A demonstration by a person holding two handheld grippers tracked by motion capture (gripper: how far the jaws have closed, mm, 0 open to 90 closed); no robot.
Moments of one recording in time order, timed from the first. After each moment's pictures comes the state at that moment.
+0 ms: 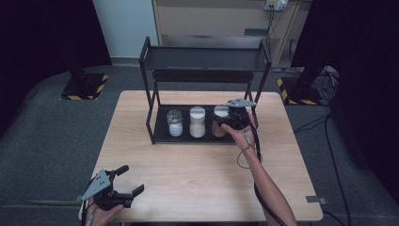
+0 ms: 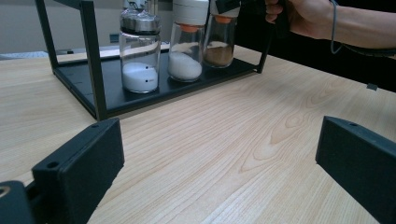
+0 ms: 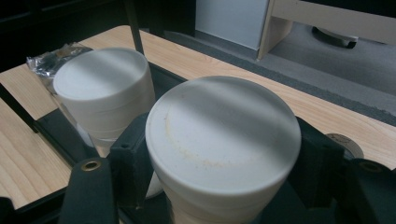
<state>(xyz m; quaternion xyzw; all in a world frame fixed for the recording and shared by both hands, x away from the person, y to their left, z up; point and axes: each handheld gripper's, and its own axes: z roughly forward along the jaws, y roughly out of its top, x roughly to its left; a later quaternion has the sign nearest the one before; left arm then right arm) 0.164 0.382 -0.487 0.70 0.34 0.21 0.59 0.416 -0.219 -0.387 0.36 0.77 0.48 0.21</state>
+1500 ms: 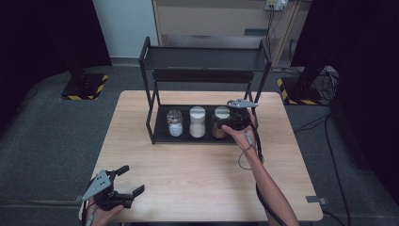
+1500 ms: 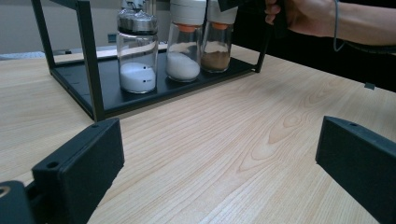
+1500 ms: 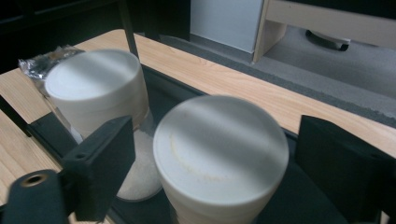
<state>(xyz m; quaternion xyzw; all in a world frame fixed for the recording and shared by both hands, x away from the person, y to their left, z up) 0.165 0.382 -0.487 0.70 0.34 0.20 0.59 0.412 -0.221 -0.388 0.36 0.77 0.48 0.22</state>
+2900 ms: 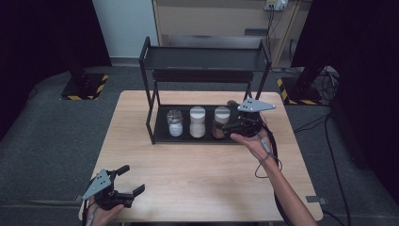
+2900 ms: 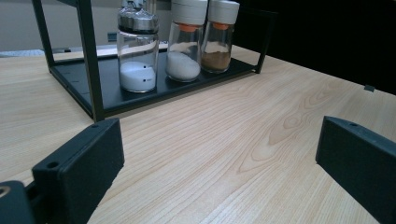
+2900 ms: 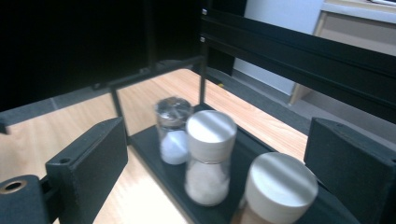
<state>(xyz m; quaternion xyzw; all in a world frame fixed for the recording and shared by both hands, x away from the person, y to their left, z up) 0.166 0.382 -0.488 0.70 0.34 0.20 0.60 0.351 -0.259 -0.325 0.25 0.77 0.55 0.20</state>
